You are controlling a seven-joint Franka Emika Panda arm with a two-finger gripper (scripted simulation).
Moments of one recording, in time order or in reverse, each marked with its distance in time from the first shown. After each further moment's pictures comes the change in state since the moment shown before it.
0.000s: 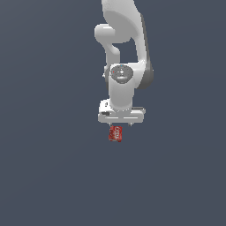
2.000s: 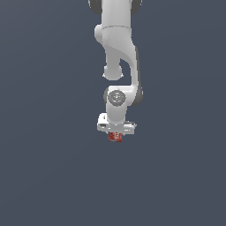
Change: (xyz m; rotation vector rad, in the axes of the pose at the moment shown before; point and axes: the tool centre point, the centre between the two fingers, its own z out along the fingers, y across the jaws) arm -0.007 0.026 0.112 -0.035 0.021 0.082
